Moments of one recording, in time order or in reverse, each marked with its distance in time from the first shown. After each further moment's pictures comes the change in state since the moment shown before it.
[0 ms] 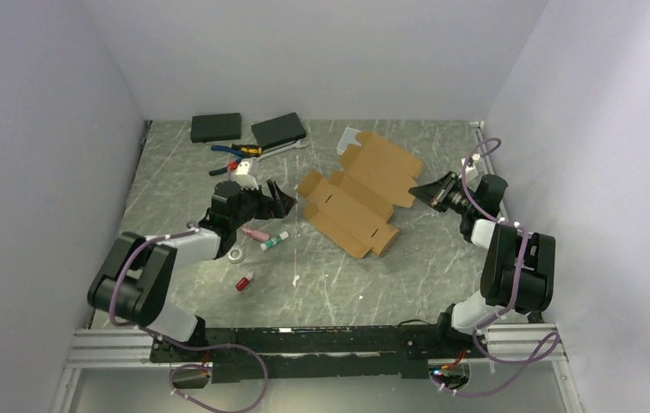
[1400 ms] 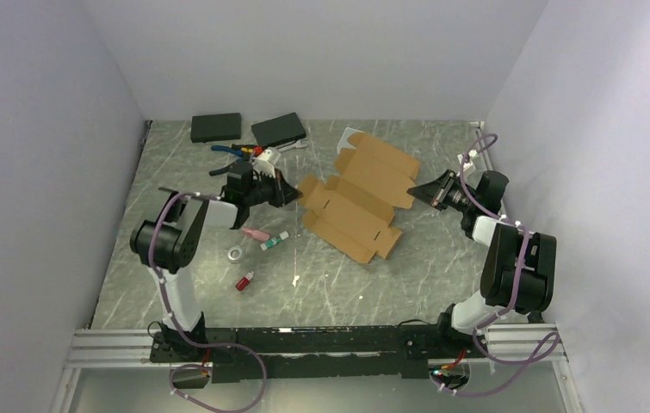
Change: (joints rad) left arm 0.077 0.493 0.344 0.090 0.434 0.104; right arm -0.002 -0.001 0.020 -0.018 -0.093 -0.079
